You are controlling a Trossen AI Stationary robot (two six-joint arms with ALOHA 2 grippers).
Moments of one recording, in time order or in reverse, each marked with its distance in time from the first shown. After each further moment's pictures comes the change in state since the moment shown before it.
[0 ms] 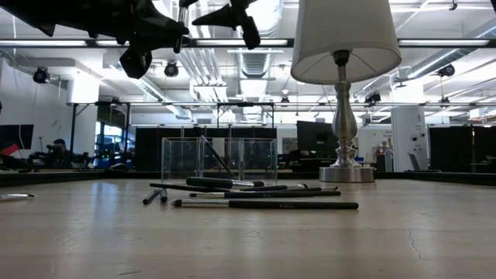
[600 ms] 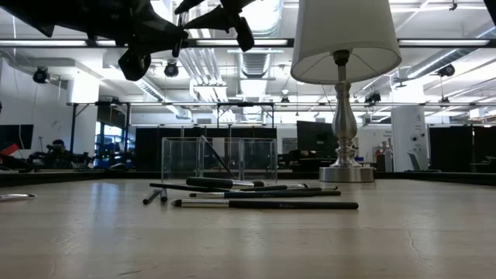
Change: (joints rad) left arm 0.000 0.001 -0.002 -0.025 -0.005 -0.004; right arm -0.001 0.050 0.068 -0.044 0.006 -0.066
